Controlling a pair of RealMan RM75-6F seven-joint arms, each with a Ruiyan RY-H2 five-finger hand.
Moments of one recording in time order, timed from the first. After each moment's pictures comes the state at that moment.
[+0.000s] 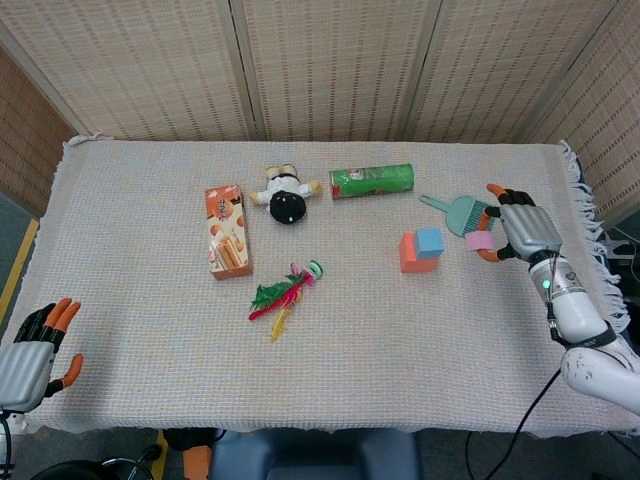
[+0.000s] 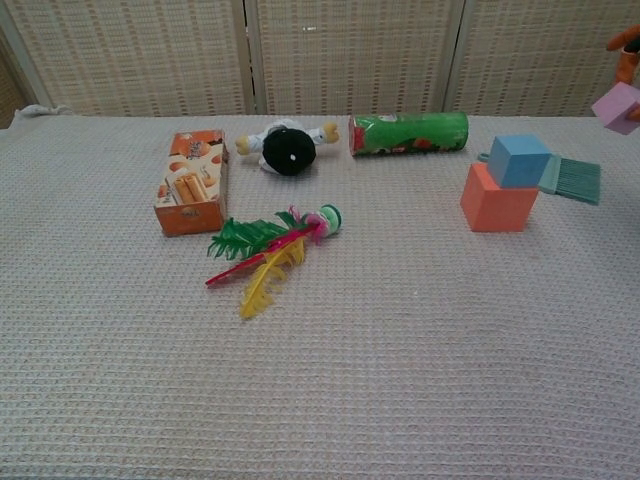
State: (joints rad) left arm -0.12 -1.14 -0.02 -1.54 1.51 1.43 0.01; right arm 0.74 -1.01 0.25 -1.54 -0.77 0.67 -0.18
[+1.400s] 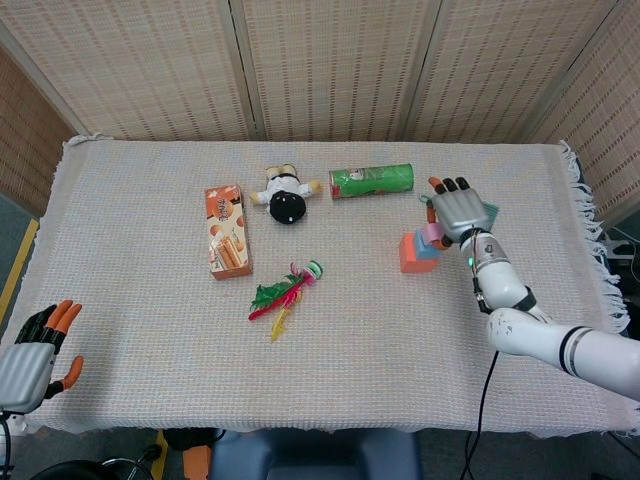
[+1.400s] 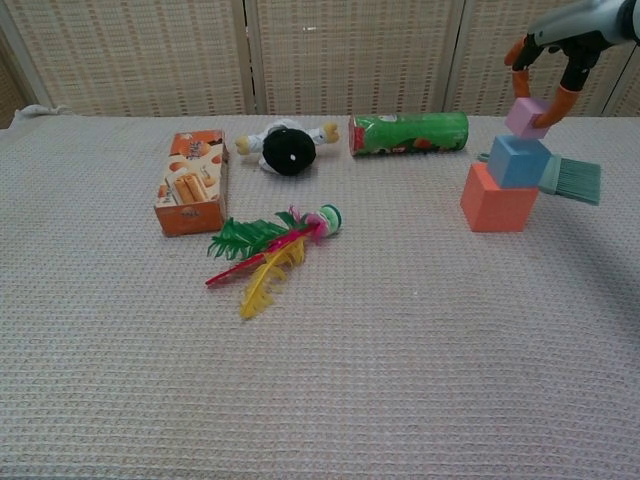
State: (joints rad) left arm -0.12 -1.13 -0.01 -1.54 1.51 1.43 0.00; right arm 1.15 -1.13 0.02 -1.51 -0.36 0.72 -0.57
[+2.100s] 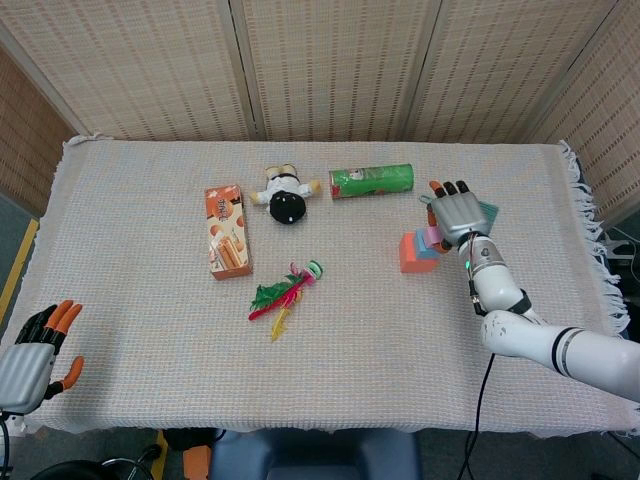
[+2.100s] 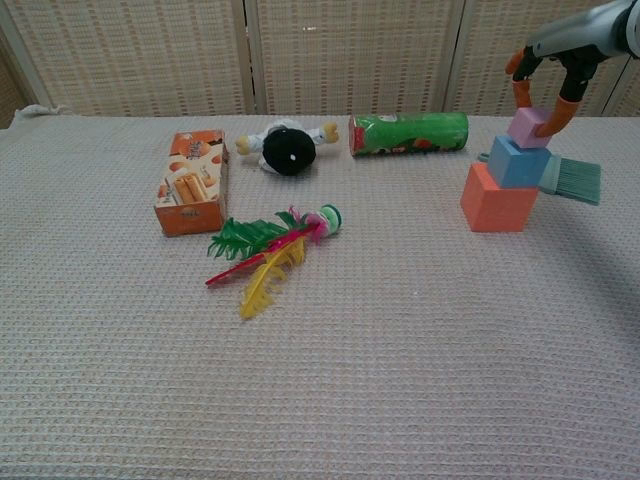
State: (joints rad) left arm -0.12 -1.13 -0.01 -1.55 1.52 1.43 0.00; right arm 1.16 -1.16 -0.01 -1.50 -0.33 0.75 -0.62
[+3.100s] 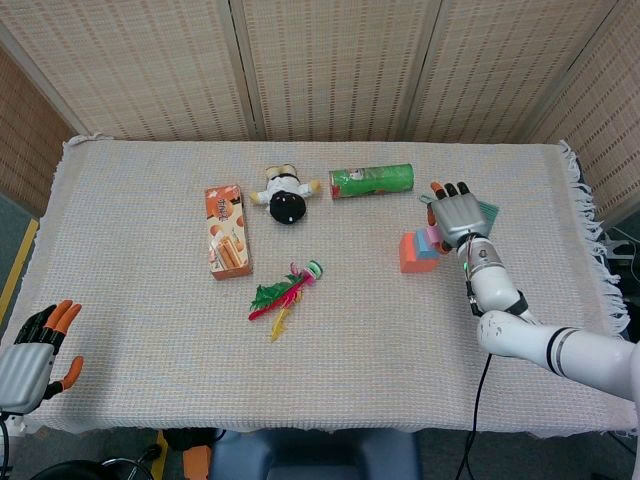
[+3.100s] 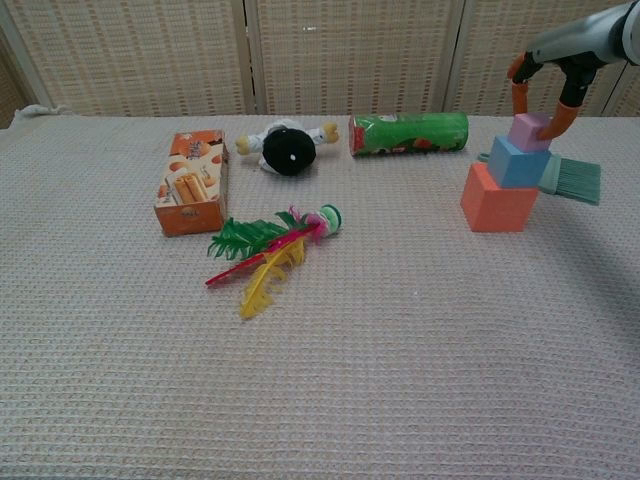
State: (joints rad) left arm -0.12 -1.13 -0.01 -1.54 1.52 1.43 0.00; right arm 1.17 -1.18 -0.02 -1.50 -0.30 0.77 -0.66
